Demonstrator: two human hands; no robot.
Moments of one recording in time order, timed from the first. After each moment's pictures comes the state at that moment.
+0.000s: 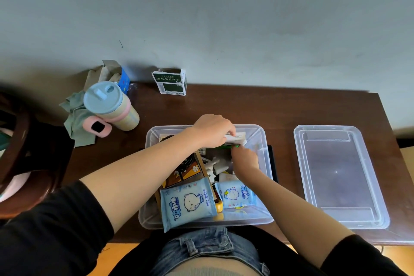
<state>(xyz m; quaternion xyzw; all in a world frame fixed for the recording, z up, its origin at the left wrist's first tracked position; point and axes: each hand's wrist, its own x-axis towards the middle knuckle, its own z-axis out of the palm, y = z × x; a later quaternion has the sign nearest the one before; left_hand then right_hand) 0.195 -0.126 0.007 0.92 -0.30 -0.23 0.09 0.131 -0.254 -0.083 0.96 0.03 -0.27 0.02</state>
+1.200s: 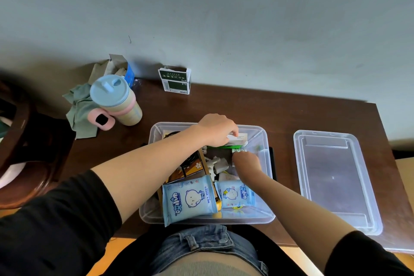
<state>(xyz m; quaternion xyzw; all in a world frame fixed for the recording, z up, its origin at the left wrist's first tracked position) 0.194 -0.123 0.006 0.92 -0.31 -0.23 0.10 0.127 -0.257 -0.066 0.95 0.09 -0.31 0.05</state>
